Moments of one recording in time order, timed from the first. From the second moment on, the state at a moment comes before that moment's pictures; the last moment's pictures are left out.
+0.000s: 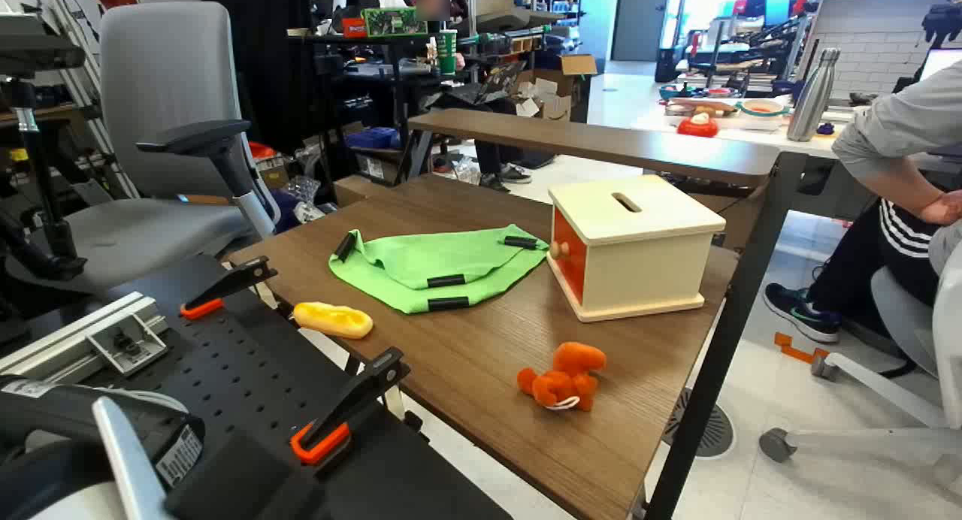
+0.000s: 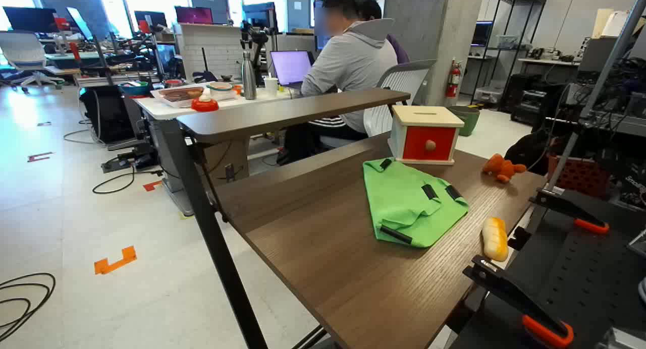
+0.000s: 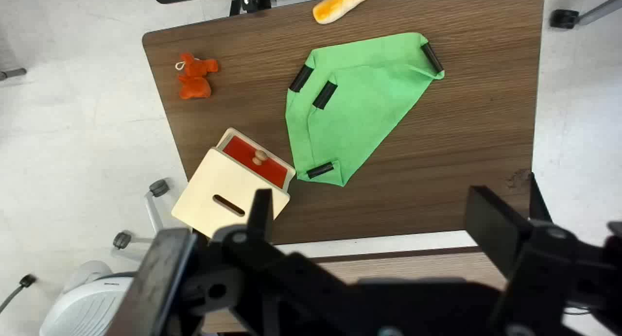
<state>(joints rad) -0.02 -0.36 0.12 -2.13 -0.10 1.82 0.21</state>
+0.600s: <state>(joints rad) -0.01 -0.30 0.10 -2.15 -0.09 1.82 0.16</state>
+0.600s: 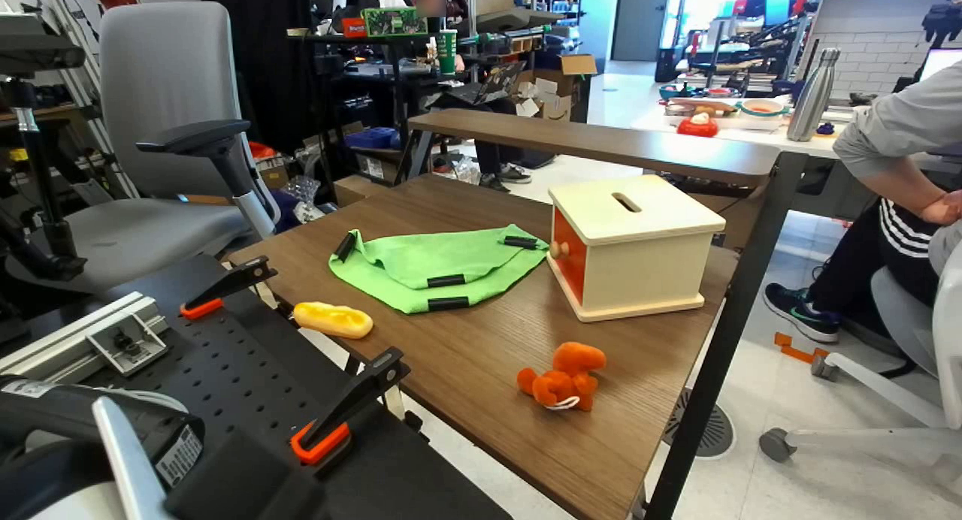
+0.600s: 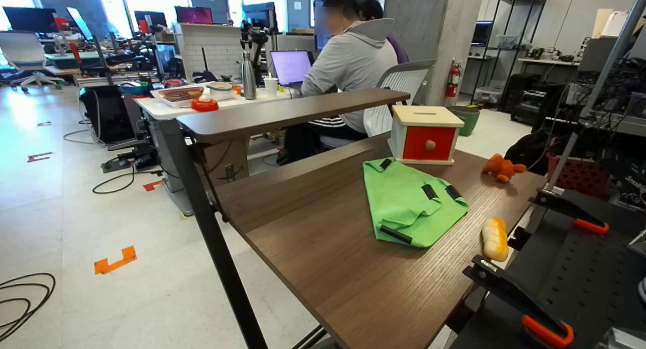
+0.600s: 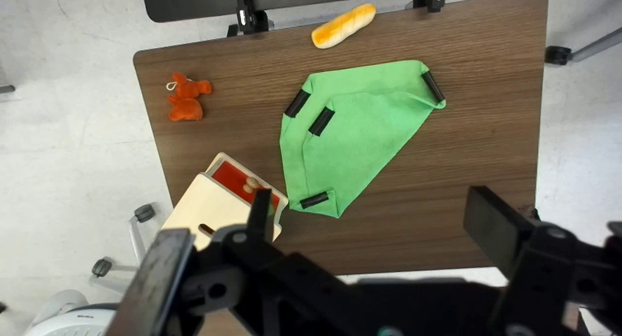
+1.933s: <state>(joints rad) -0.02 0.29 -0.01 -2.22 -0.11 2.47 0.02</state>
